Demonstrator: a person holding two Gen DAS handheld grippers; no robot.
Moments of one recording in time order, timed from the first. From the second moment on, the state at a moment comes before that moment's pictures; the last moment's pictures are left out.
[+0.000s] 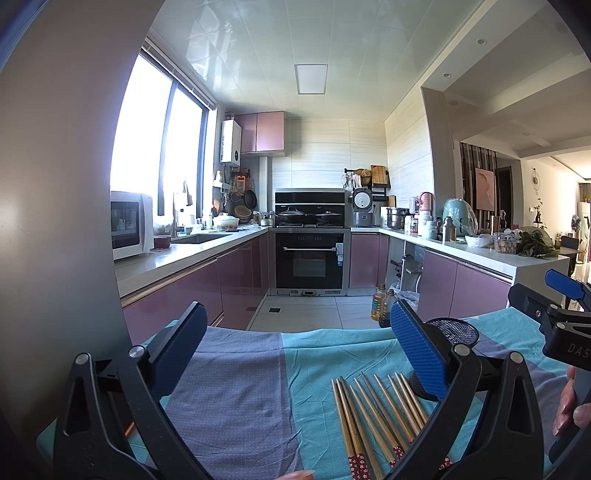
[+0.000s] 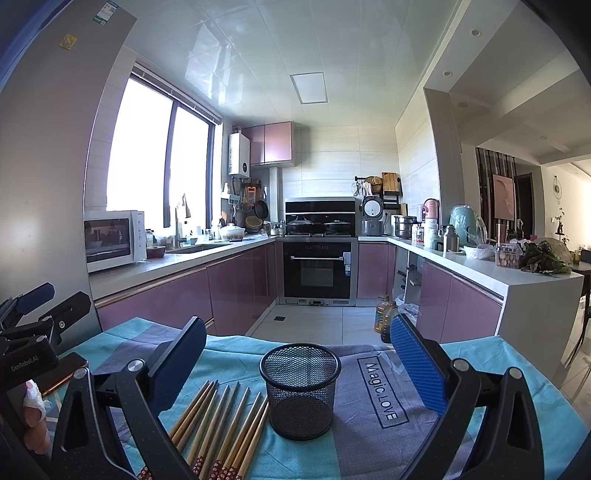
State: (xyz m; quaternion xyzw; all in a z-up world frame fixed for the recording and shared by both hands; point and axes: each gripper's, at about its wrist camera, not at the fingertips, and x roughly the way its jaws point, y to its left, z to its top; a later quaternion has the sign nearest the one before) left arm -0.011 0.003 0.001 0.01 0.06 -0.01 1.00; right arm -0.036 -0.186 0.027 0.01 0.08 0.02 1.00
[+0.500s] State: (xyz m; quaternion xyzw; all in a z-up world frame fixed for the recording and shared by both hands) left arm -0.011 0.004 0.000 0.01 0.06 -0.01 1.00; right arm -0.036 -0.186 0.027 0.01 0.08 0.02 1.00
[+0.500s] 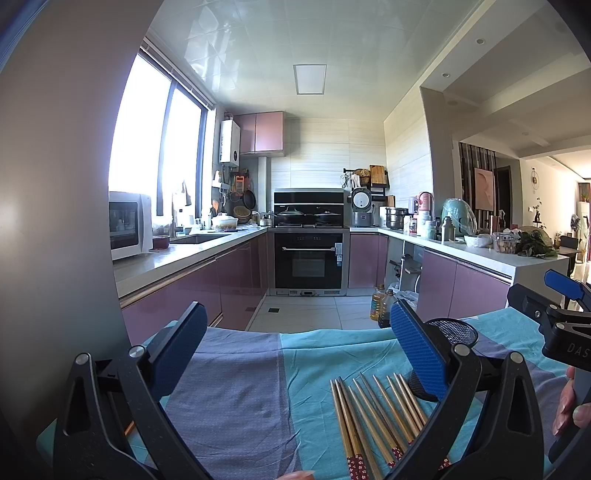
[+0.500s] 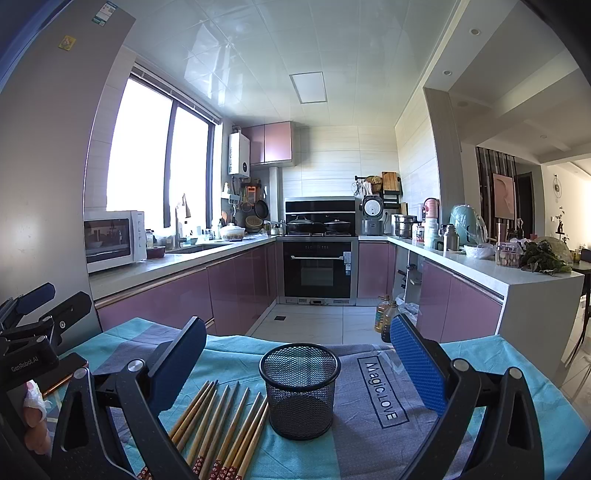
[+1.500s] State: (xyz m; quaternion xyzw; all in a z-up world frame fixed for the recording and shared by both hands) left arm -0.006 0.002 -0.004 0.01 0.06 -0.01 1.00; right arm -0.033 -0.186 0.022 0.02 0.08 0.03 1.00
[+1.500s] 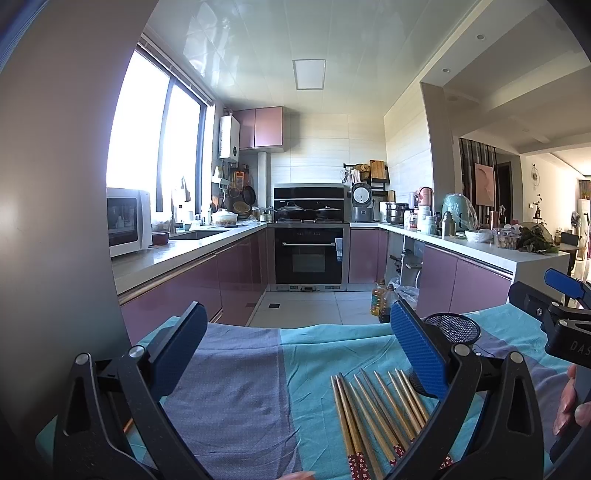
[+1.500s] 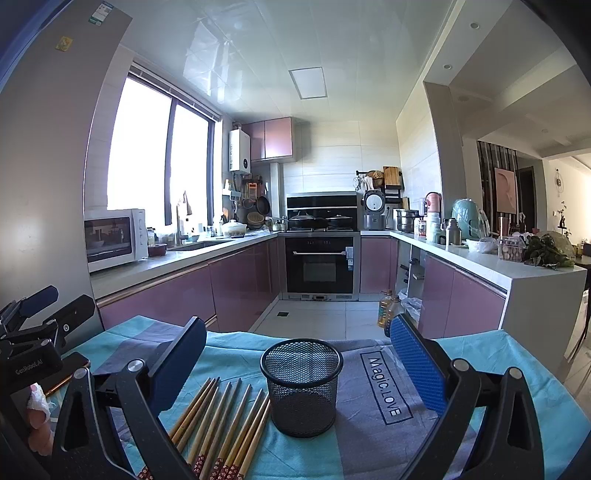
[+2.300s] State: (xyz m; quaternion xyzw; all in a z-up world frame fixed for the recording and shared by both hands) left arm 0.073 0.002 -0.070 0.04 0.29 -0.07 0.95; right arm 0.041 -0.154 -0.066 -0.02 0.37 0.10 0.92
